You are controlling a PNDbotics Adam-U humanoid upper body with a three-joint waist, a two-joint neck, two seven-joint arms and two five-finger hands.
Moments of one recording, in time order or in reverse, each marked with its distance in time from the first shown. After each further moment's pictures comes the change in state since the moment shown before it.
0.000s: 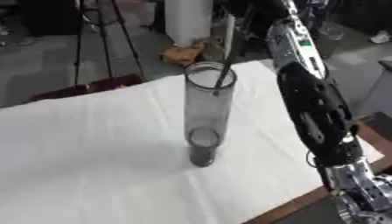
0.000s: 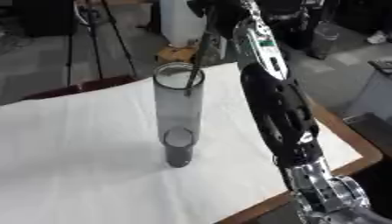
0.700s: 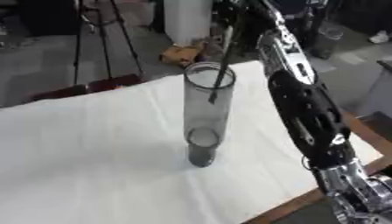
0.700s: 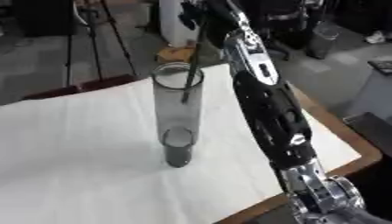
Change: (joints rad) left arm 0.000 0.000 0.000 0.000 0.000 0.001 -0.001; right arm 0.000 0.018 0.033 0.065 0.088 -0.092 0.098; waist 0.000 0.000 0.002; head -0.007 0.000
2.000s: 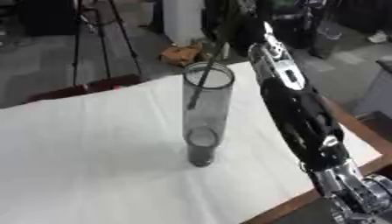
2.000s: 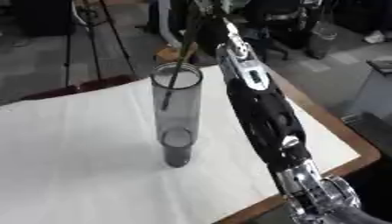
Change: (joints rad) left arm 0.000 0.000 0.000 0.000 0.000 0.000 0.000; right arm -0.003 0.009 0.053 0.046 0.103 -0.134 0.129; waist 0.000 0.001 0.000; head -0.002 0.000
